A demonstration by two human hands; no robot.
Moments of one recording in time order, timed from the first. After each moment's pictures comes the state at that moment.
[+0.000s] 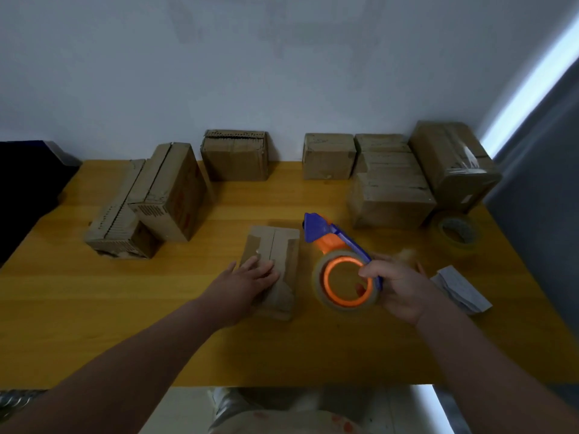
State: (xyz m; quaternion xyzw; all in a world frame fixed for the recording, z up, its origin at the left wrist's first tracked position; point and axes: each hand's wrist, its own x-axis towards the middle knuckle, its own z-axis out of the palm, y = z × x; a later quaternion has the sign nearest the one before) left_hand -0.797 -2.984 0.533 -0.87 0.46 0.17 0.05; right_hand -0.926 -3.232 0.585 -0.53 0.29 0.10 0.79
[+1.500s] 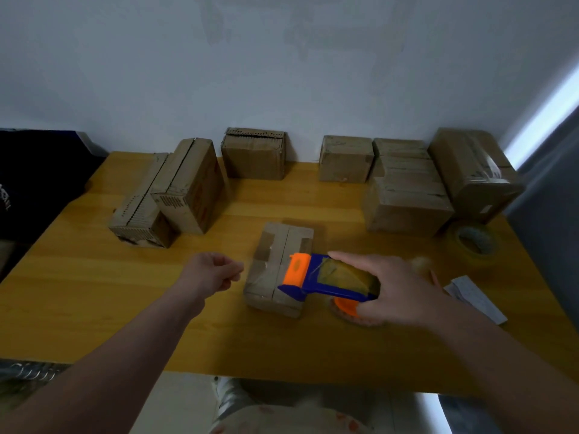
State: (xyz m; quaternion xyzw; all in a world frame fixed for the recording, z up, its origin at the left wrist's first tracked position) left_hand -0.797 -2.943 0.566 -0.82 -0.06 0.24 -0.52; right_hand -0.927 -3.217 0.616 -0.93 -0.02 0.12 0.34
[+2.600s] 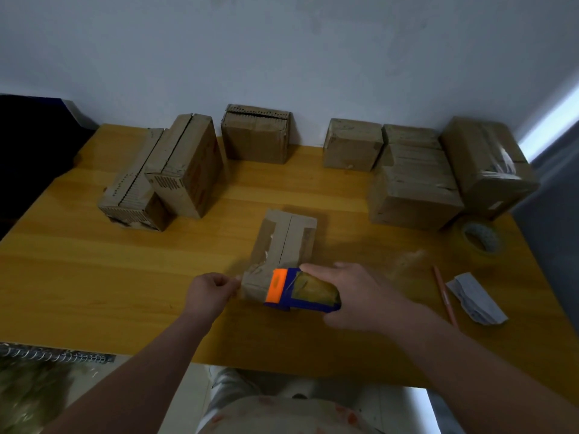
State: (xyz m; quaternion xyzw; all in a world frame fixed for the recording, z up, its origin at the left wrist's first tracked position) left_hand -0.819 -2.937 0.494 -0.86 -0.09 0.19 -0.47; right_hand -0.902 -3.178 0.576 -0.96 -0.04 0.20 0.17
